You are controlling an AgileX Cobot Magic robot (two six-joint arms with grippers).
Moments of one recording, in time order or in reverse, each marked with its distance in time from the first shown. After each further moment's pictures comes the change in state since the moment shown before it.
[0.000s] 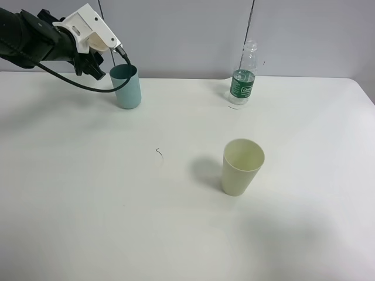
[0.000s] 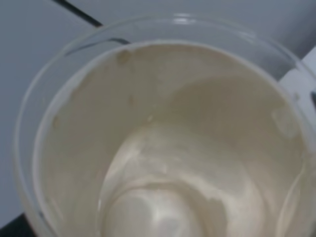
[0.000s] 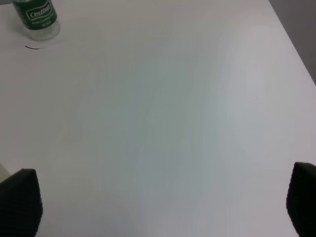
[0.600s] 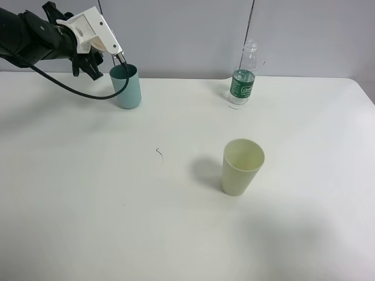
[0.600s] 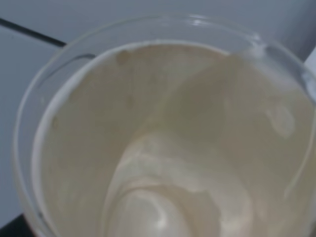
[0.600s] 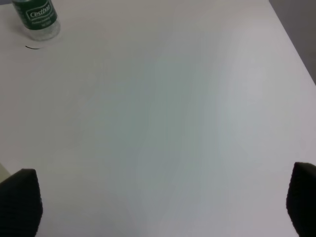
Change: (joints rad) left arm 0.000 0.000 0.000 0.167 -0.019 0.006; right arm 0.000 0.000 0.000 0.000 0.000 0.000
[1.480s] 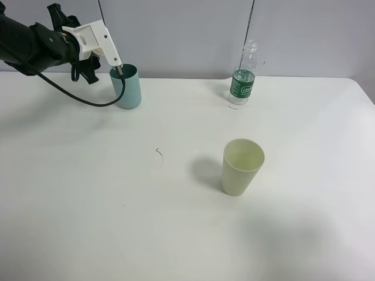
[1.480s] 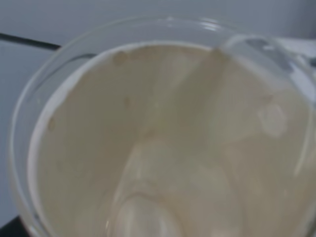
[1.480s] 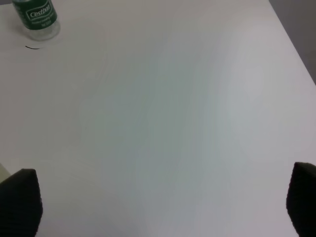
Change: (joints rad) left arm 0.000 0.052 0.000 0.034 -0.114 0.124; right arm 0.000 0.000 0.000 0.000 0.000 0.000
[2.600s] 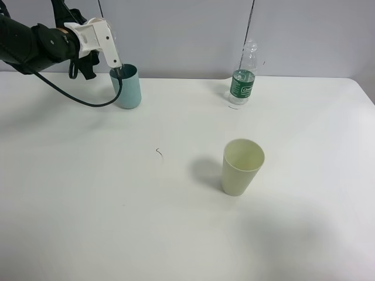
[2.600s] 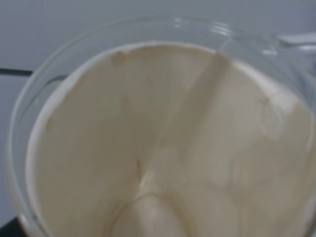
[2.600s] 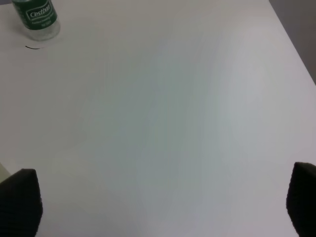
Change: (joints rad) left arm 0.000 0.000 0.000 0.130 -0.055 0.009; right arm 0.000 0.000 0.000 0.000 0.000 0.000
